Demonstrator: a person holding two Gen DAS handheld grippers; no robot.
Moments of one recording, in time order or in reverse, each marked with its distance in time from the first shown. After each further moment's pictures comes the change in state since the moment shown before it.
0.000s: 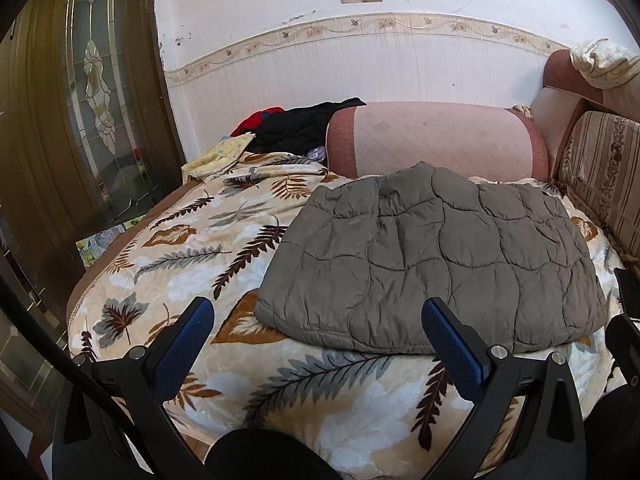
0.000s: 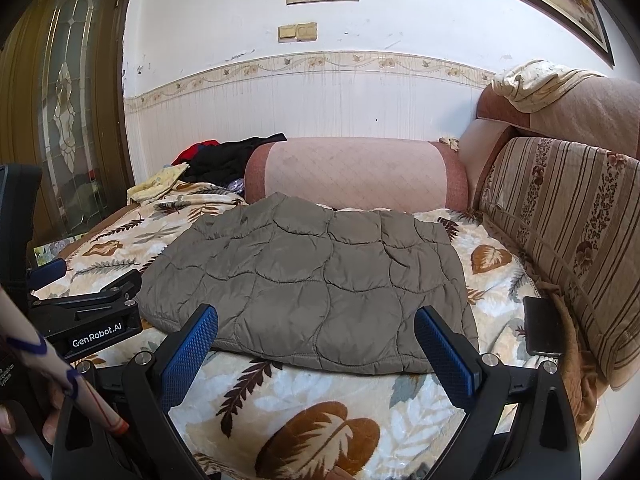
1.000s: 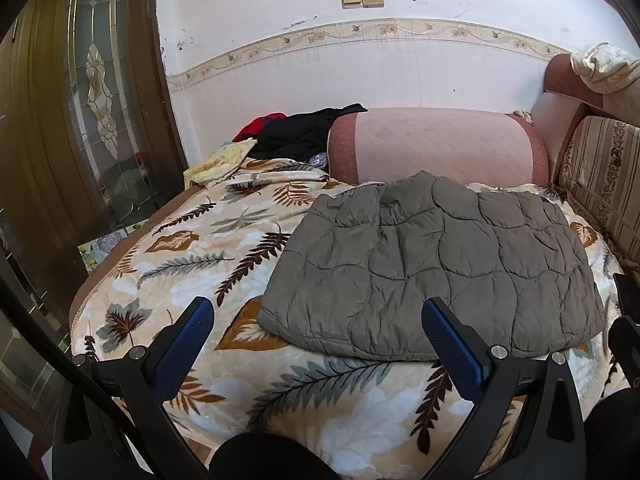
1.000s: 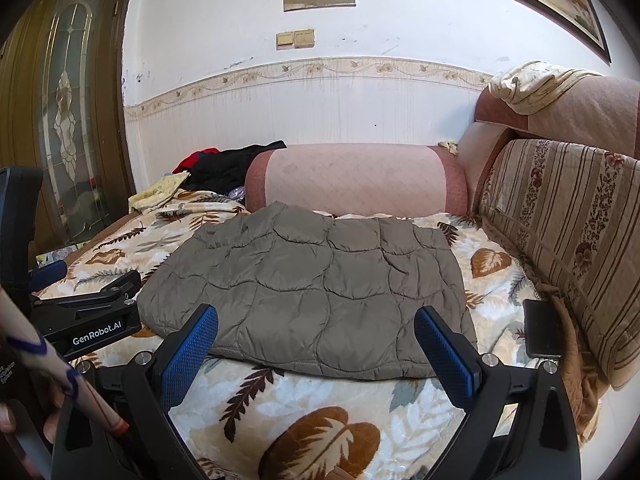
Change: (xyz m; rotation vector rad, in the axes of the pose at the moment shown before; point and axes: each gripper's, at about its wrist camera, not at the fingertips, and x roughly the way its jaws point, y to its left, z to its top) left arm -0.004 0.000 0.007 0.003 -0.016 0.007; right arm -0.006 0.002 0.003 0.014 -0.026 0.000
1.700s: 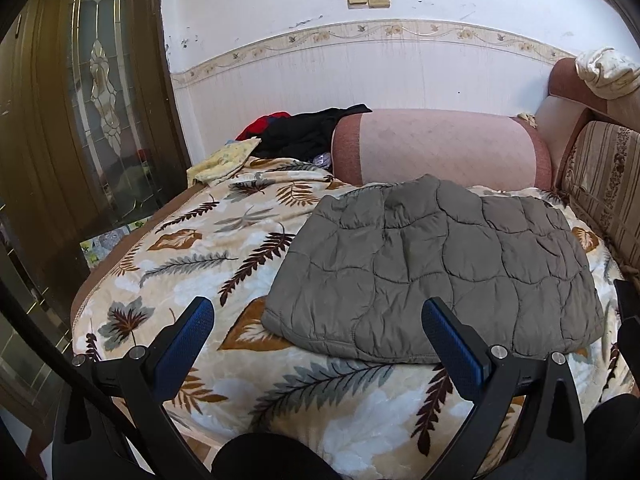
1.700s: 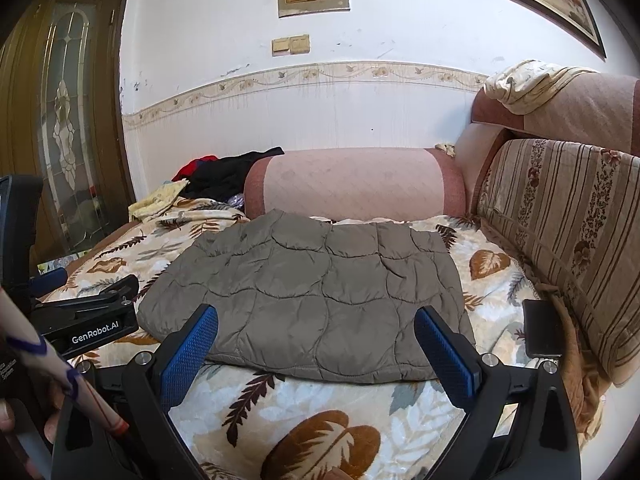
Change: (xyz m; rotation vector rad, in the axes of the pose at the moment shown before) left arm -0.001 0.003 0.003 -0.018 0.000 0.012; right arm -0.004 -0.002 0.005 0.017 -0.014 0.000
